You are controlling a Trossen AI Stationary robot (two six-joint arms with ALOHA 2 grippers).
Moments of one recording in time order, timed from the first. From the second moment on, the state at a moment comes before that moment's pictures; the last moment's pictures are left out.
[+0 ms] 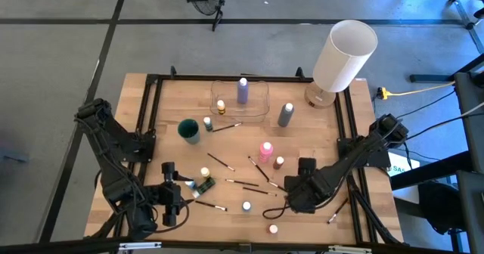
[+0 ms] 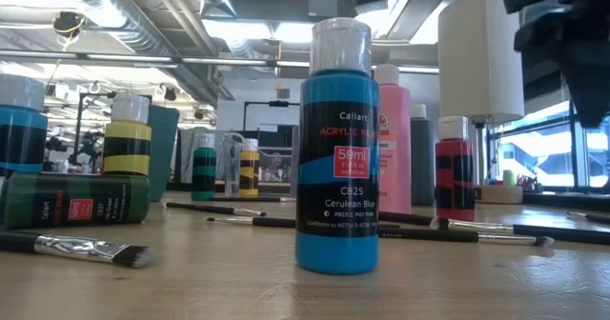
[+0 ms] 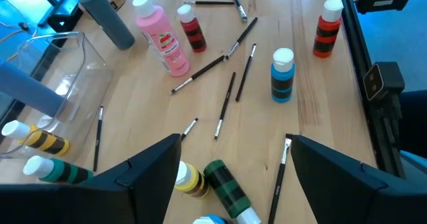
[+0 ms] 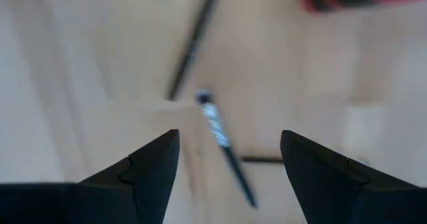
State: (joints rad) left arm -0.99 1.48 1.34 -1.05 -0.87 -0.88; right arm 0.66 1.73 1.25 -1.13 0.13 0.72
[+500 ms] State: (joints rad) left arm -0.99 1.48 1.34 -1.05 -0.87 -0.87; right arm 0.66 1.73 1.13 -0.99 0.10 0.50
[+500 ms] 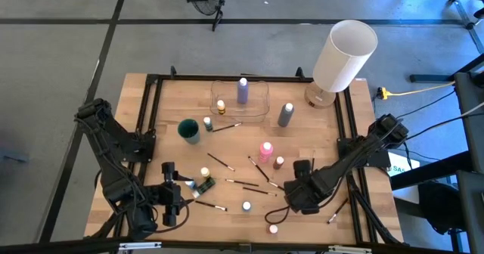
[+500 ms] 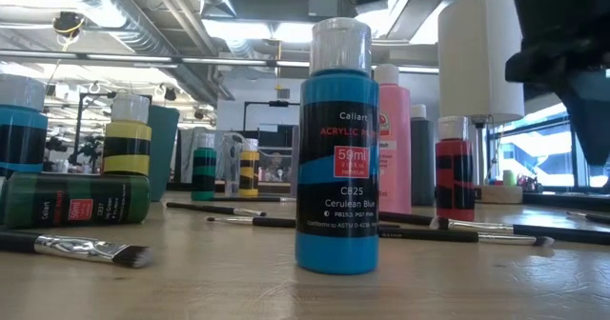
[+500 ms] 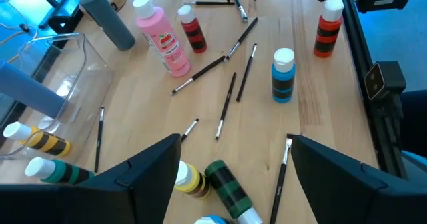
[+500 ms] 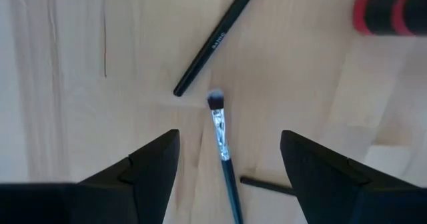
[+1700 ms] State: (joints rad) left arm -0.99 1.48 1.34 -1.05 -0.87 -0.85; right arm 0.66 1.72 0.92 -0.70 0.07 0.29
